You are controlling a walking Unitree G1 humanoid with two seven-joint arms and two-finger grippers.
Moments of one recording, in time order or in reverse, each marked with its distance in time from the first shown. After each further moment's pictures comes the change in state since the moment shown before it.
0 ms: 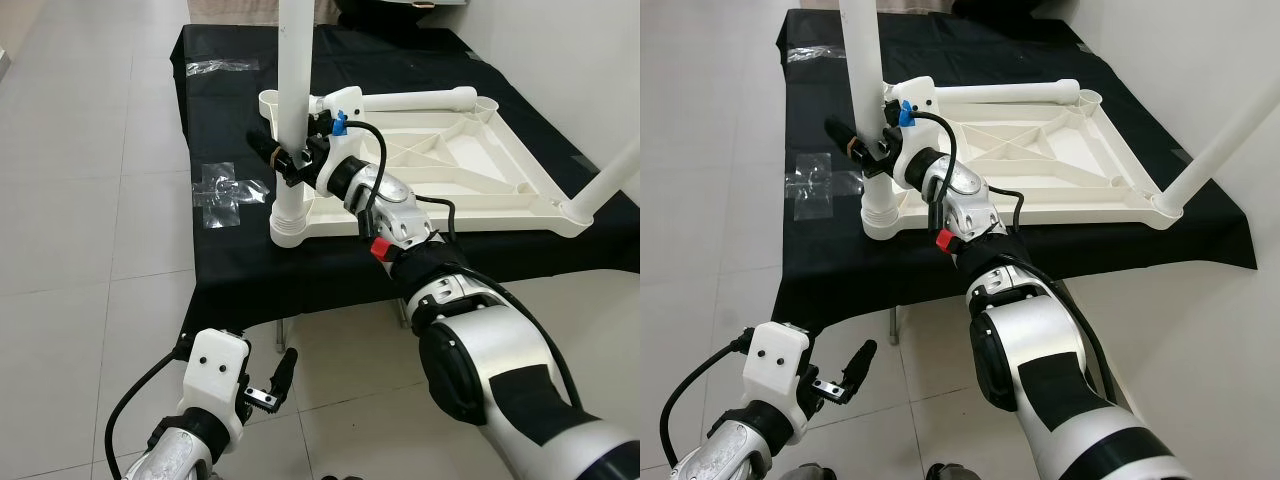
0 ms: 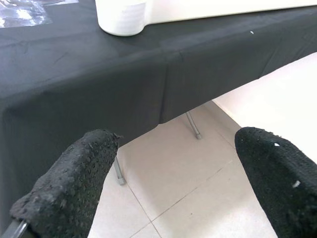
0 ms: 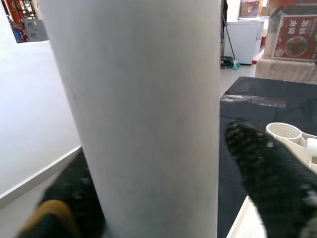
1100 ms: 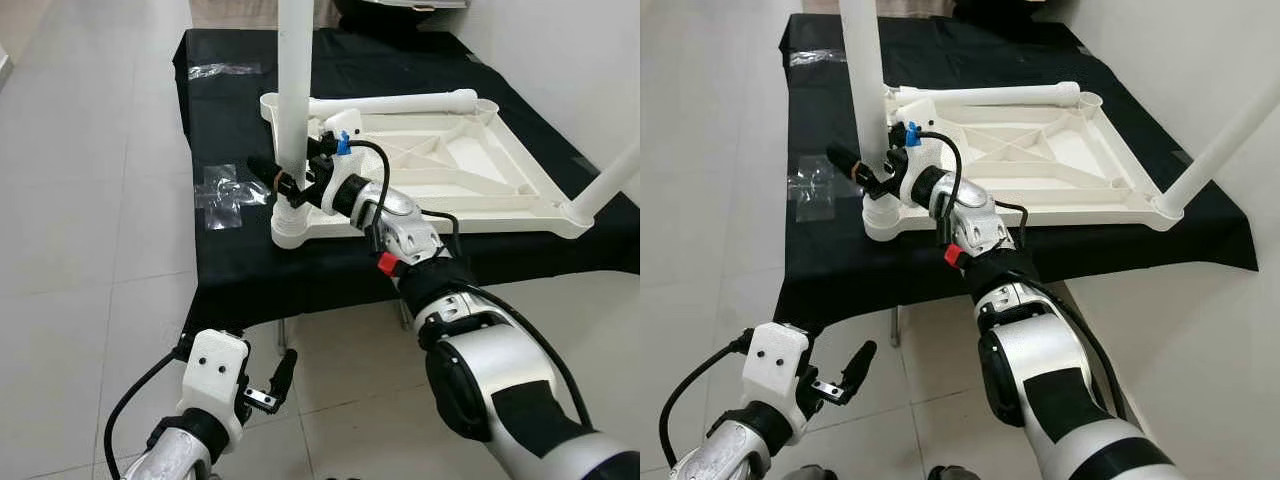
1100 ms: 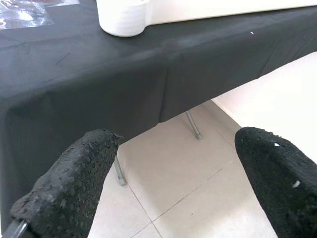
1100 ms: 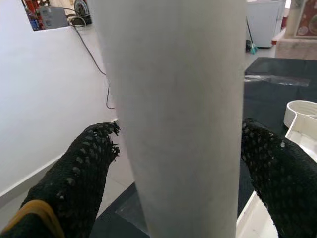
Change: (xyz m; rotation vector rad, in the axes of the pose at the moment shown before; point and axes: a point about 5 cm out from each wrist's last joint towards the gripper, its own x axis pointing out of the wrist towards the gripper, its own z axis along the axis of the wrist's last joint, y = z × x) left arm 0.000 0.001 -0.001 0.001 0.001 -0.004; right arm -0.010 0.000 -0.015 0.043 0.064 0.051
